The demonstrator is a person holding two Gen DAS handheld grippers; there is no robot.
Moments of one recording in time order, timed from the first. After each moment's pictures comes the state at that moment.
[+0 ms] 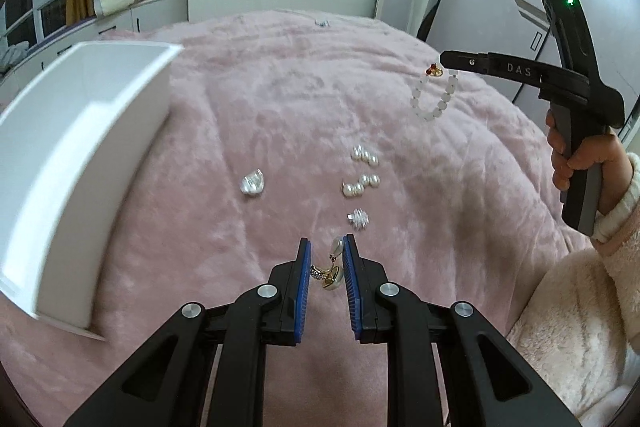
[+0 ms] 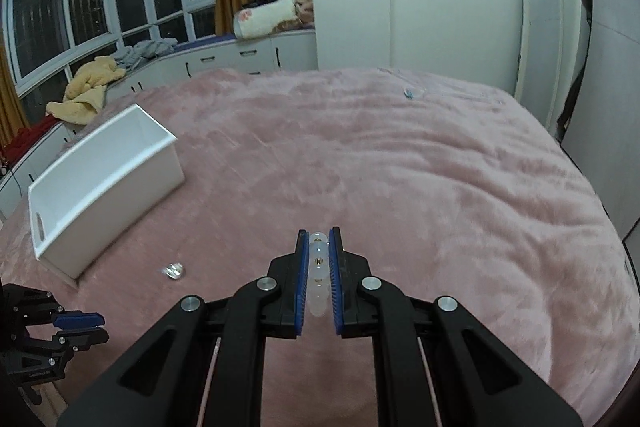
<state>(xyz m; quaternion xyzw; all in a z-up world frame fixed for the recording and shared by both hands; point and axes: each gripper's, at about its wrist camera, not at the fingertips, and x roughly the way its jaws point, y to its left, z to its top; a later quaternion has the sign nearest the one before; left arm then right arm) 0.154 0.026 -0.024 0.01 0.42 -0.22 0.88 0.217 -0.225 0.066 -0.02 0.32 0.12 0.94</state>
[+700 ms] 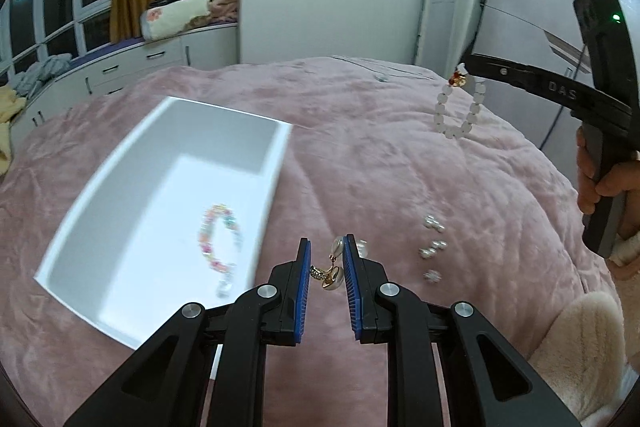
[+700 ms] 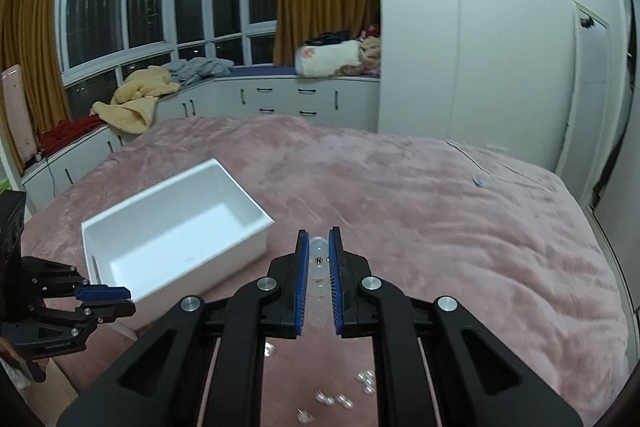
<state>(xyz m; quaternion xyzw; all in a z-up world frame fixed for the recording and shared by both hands) 0.180 0.124 0.053 0.00 0.37 -0.15 0.92 0.234 -0.113 0.149 -0.06 0.26 0.21 0.94</state>
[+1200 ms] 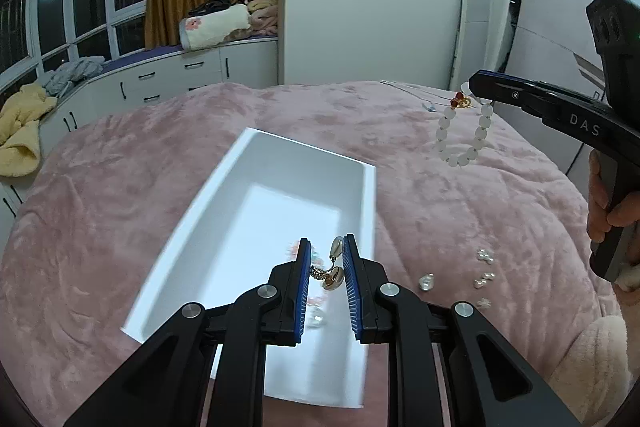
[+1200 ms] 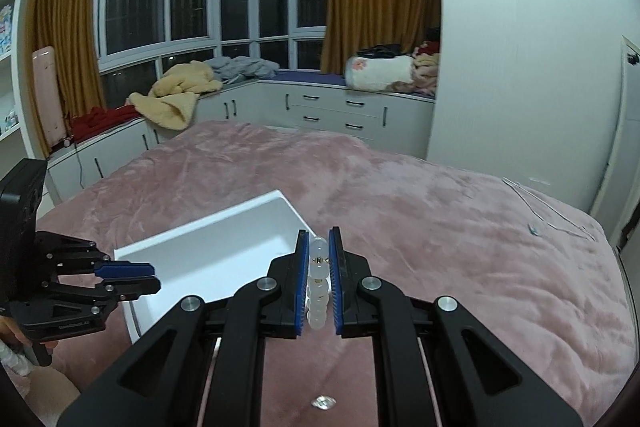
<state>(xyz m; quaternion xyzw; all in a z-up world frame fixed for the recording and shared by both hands) 0.211 0.197 0.088 0.00 0.35 -0.10 0.93 0.257 -0.013 0.173 -0.09 0.24 0.28 0.92</state>
